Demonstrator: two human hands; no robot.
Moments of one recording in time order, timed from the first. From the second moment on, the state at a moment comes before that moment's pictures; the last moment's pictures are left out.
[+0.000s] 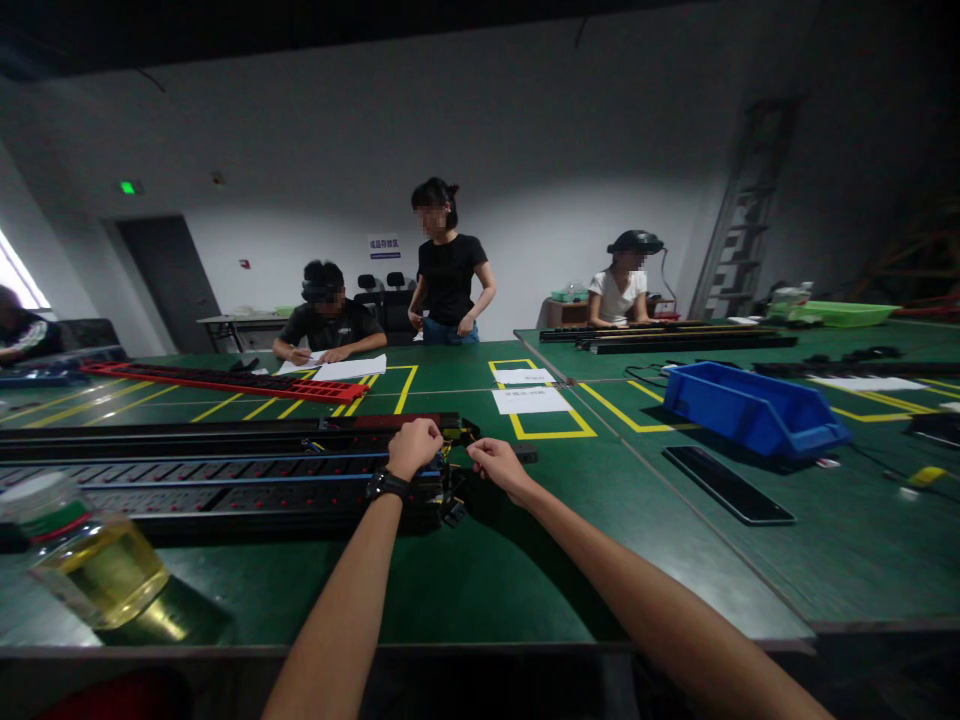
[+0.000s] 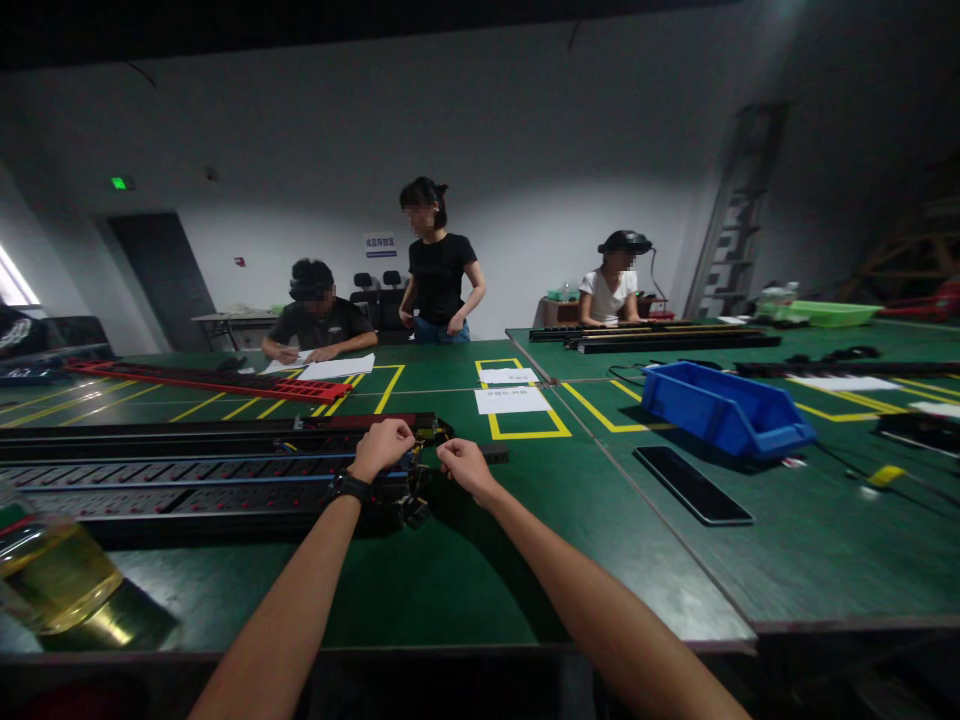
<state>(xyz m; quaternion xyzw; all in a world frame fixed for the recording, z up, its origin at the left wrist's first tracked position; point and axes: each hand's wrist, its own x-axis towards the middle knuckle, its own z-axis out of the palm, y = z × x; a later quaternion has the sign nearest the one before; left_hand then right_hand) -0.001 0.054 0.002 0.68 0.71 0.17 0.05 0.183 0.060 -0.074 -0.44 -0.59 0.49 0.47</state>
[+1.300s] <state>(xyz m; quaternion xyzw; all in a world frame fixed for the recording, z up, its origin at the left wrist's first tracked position) 0.003 0.058 -0.005 0.76 0.63 0.16 0.02 0.217 0.062 -0.047 -0.60 -0.70 0.11 0.37</state>
